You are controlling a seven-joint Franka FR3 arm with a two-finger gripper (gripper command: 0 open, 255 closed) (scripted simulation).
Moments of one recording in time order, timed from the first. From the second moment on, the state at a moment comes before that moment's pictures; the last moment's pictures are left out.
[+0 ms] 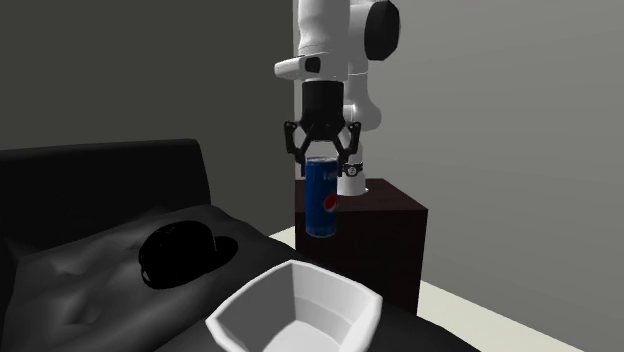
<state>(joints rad) -0.17 0.38 -0.15 -1.67 0.05 2.04 -0.26</state>
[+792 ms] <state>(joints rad) -0.24 0.79 -0.14 -0.98 0.09 1.77 -0.29</state>
